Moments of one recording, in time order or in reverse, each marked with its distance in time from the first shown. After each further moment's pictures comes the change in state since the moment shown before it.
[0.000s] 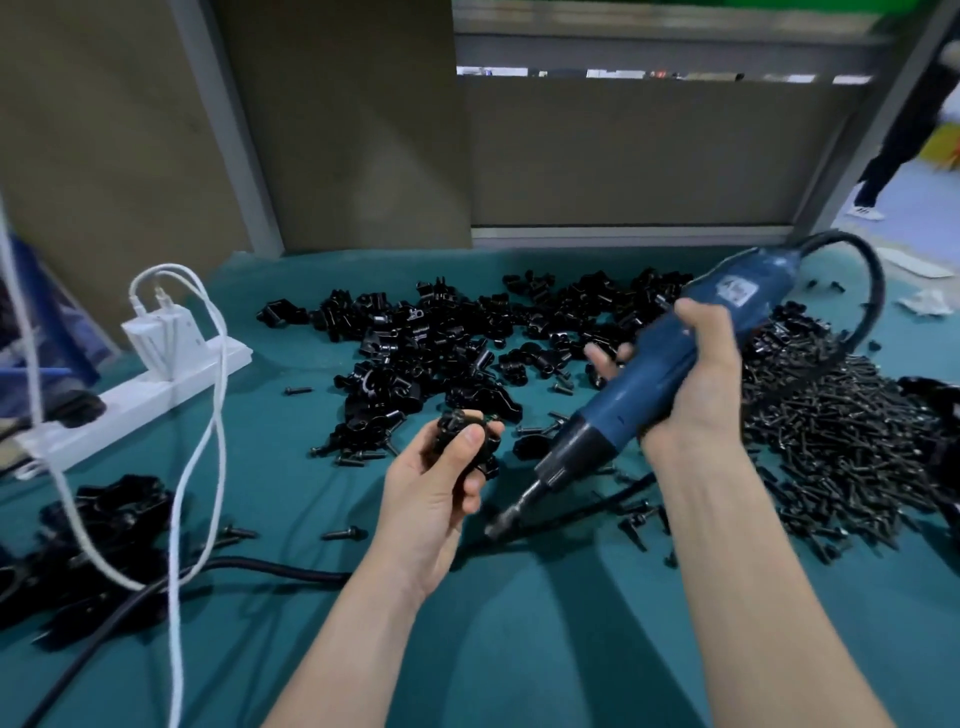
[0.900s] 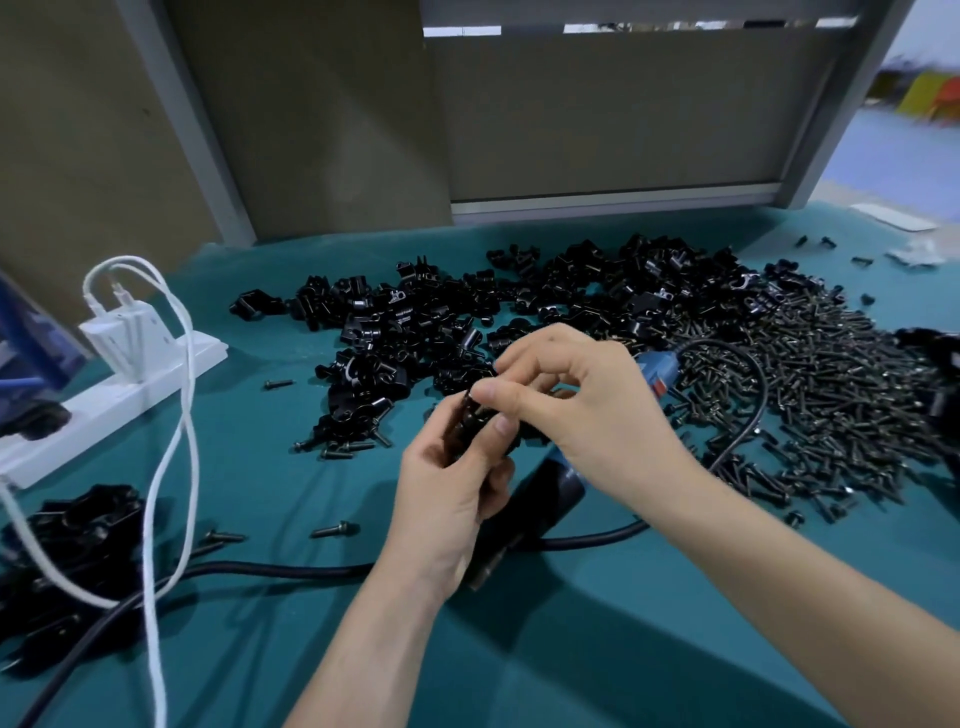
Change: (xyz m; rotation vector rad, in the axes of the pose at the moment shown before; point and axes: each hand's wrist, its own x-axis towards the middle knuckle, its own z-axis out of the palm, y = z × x) left_hand -0.011 0.000 0.019 0.113 -0.128 0.052; right_hand -0.054 0.017 0.015 -1.031 -0.585 -0.393
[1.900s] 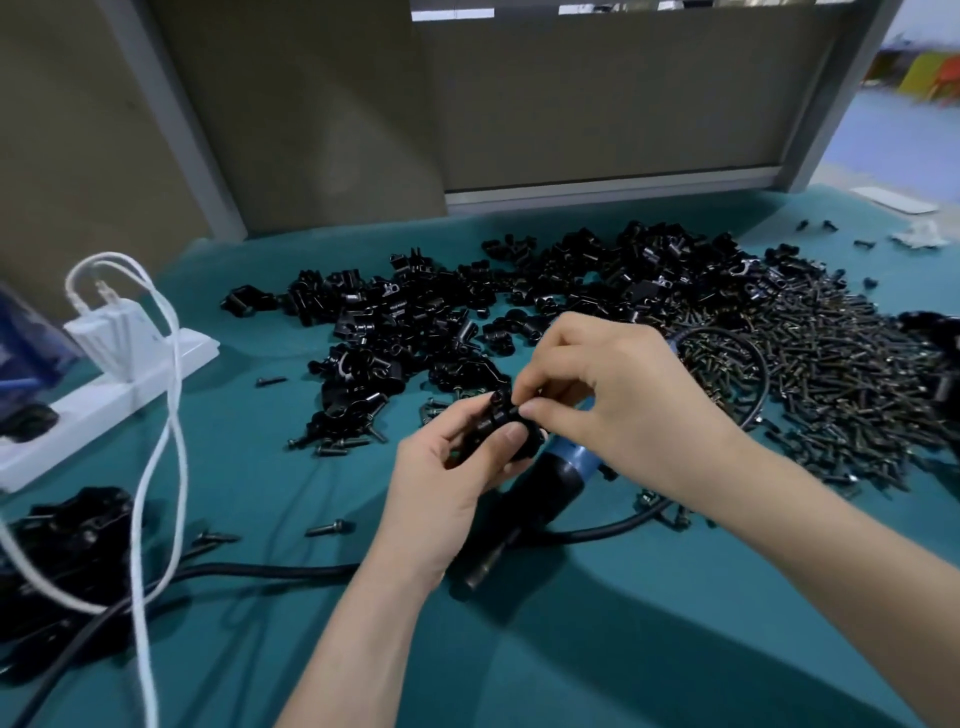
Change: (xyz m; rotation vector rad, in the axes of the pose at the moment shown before) left_hand 0.004 0.000 -0.009 0.191 -0.085 0.037; right_hand 0.002 0.003 -0.029 -0.459 -0.203 -0.227
